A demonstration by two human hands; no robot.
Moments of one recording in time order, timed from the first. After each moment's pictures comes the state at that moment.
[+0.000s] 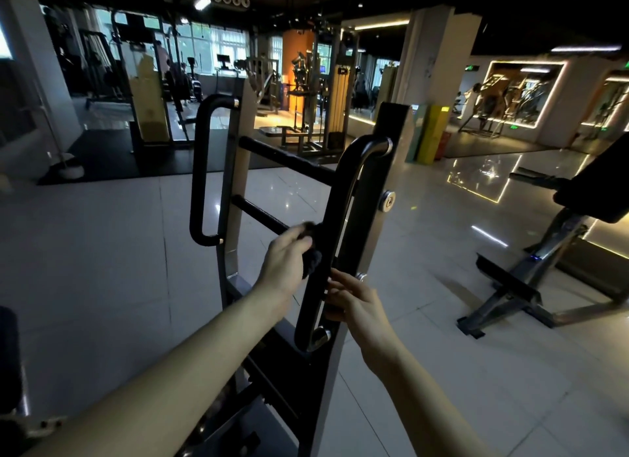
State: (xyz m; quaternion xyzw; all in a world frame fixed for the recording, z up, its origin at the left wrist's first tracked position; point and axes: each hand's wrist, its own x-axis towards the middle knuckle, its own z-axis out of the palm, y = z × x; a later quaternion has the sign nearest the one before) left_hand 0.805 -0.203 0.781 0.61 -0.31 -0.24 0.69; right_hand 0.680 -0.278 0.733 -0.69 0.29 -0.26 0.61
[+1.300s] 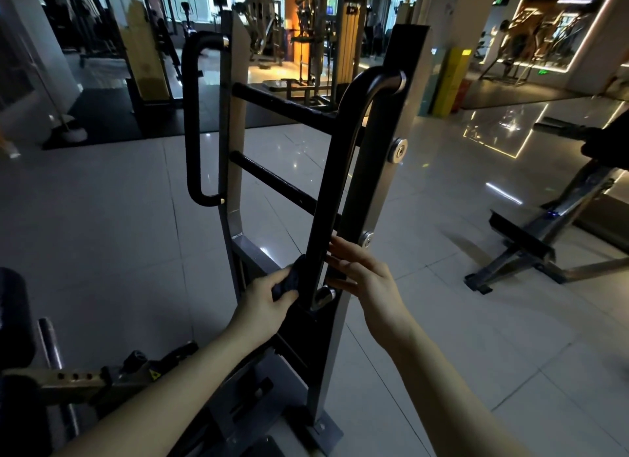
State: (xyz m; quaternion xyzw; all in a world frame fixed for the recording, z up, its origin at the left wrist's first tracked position) left_hand 0.817 -0.153 0.653 0.76 -0.38 -0.20 0.48; right_hand 0.668 -0.283 0.712 -0.65 0.25 -0.27 0.67
